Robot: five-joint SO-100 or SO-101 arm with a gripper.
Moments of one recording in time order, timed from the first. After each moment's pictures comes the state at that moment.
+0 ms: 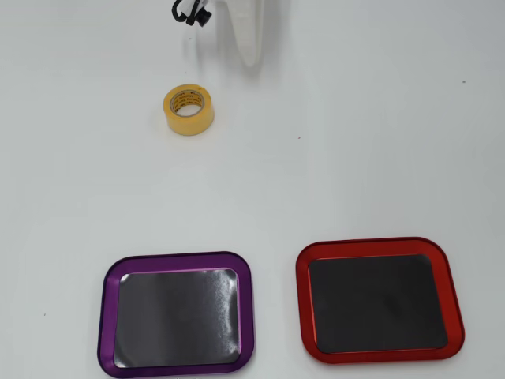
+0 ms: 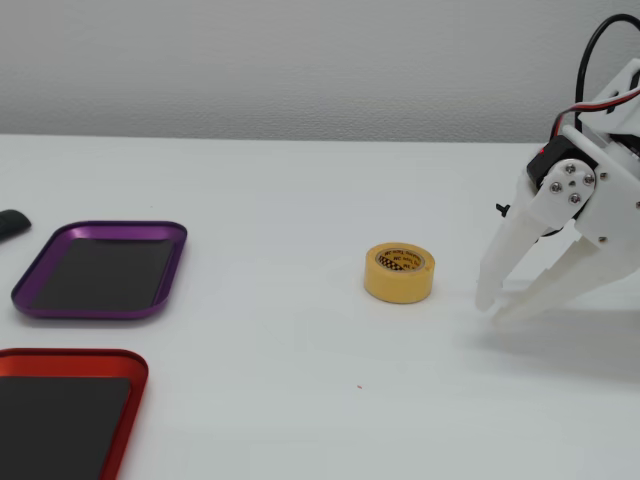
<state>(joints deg) 3.6 190.9 174.9 66.0 5.2</state>
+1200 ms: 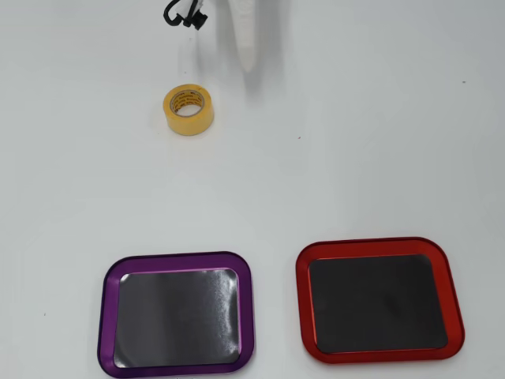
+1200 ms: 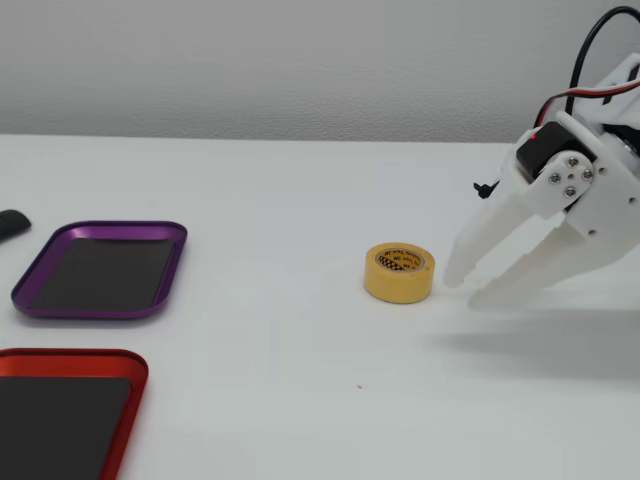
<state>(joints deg) 4.2 184.0 167.6 59.5 -4.0</state>
